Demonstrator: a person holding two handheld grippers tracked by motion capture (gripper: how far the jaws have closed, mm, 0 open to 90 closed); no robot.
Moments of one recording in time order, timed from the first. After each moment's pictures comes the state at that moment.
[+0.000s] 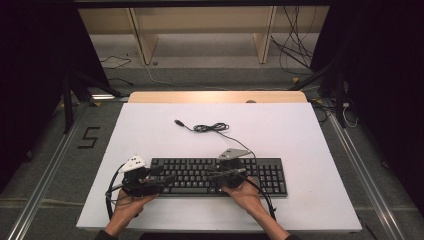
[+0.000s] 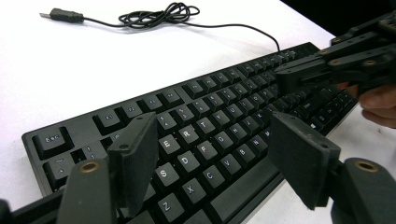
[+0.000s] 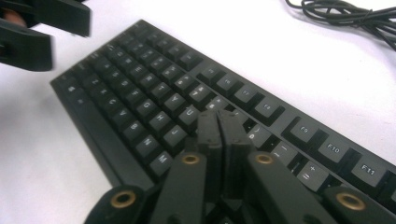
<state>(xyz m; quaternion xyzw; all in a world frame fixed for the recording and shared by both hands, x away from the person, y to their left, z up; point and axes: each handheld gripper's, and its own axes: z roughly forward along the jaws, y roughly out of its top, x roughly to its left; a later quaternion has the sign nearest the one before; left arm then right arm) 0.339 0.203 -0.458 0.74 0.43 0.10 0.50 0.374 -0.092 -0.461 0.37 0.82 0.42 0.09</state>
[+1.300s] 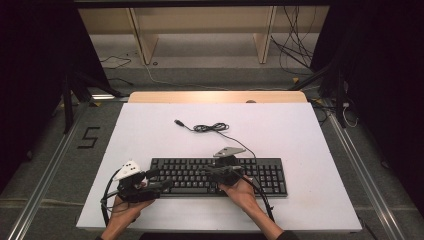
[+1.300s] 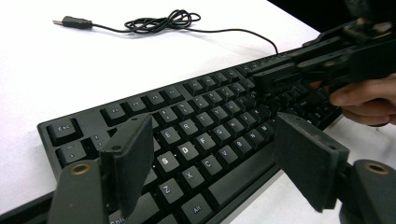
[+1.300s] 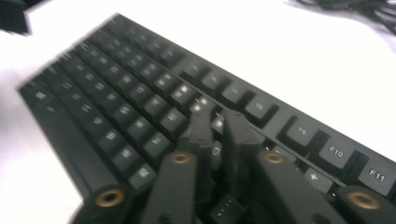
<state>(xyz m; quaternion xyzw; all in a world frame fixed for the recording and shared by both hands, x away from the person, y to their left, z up) 0.323 0.210 -0.459 0.73 0.43 0.12 0.51 0.385 -0.083 -0.470 0.40 0.82 0.40 0.10</state>
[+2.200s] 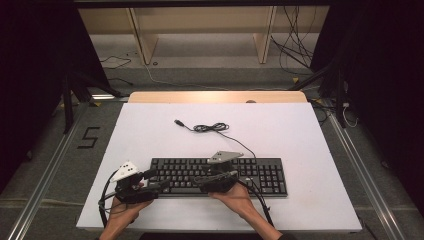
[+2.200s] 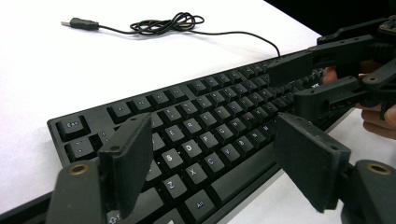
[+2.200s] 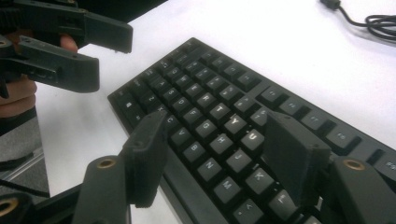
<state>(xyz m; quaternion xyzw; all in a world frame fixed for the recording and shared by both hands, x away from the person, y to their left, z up) 0.320 0.213 -0.458 0.73 0.44 0.12 0.51 0.363 -0.069 -0.455 0.33 0.82 0.46 0.05</state>
